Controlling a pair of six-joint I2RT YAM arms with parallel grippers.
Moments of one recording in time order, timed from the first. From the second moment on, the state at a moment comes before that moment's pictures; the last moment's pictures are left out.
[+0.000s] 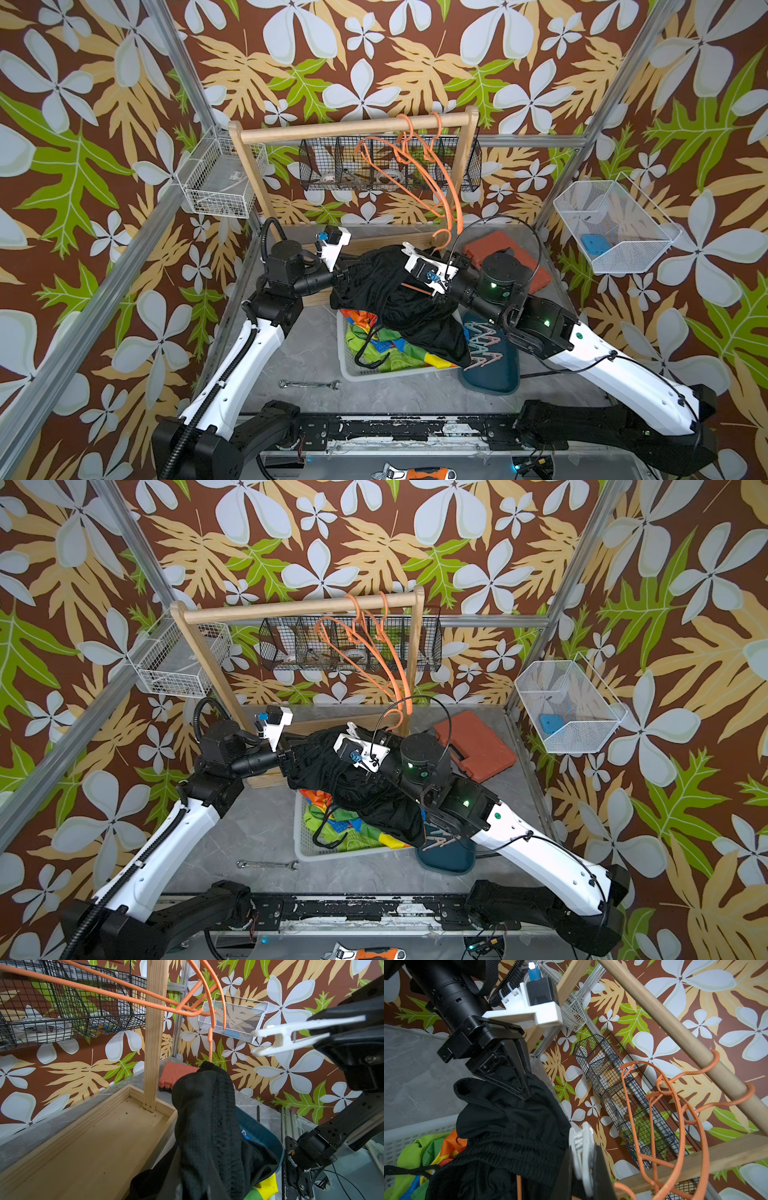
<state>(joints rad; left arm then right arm) -0.24 1.11 1.00 -0.06 0.81 -0.07 0.95 1.15 1.33 -0.30 0.20 -0.70</state>
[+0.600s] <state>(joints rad) -0.24 1.11 1.00 -0.06 0.81 -0.07 0.95 0.85 1.04 -0.38 0.36 -0.50</state>
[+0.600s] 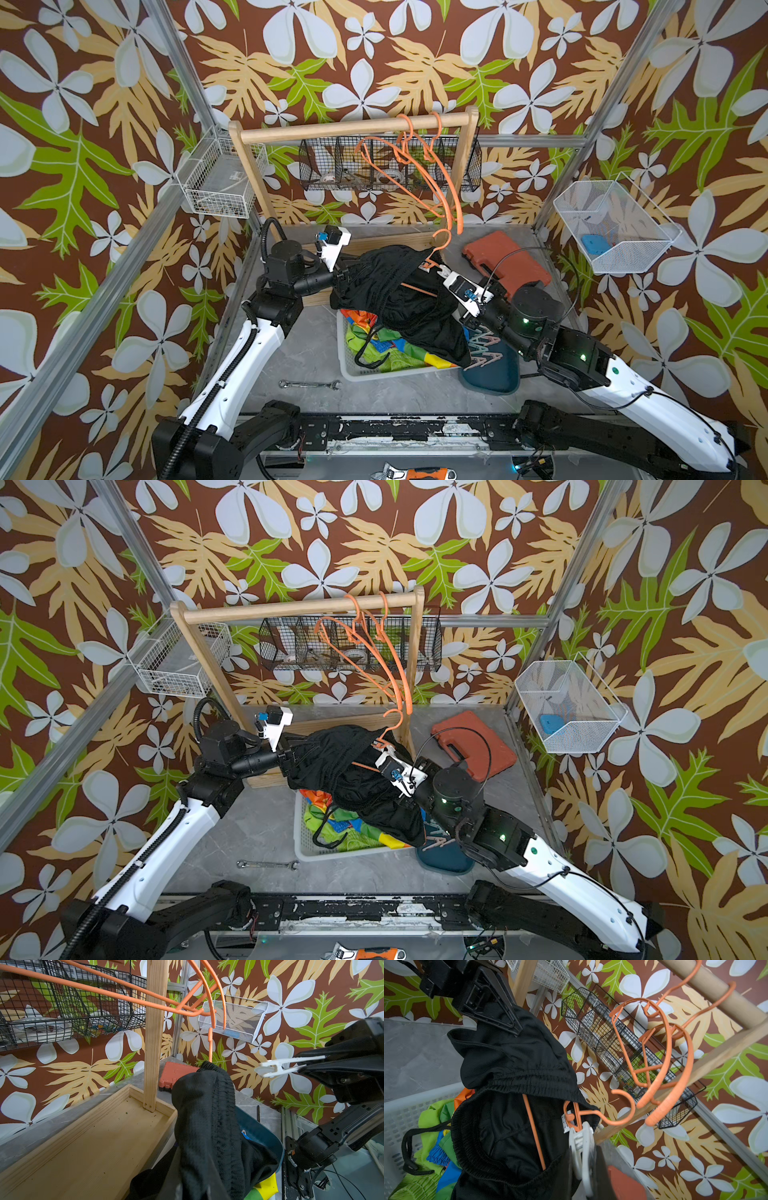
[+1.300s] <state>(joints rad) -0.24 1.08 1.00 -0.10 0.79 -0.05 0.94 0.46 0.57 -0.44 0.79 0.25</state>
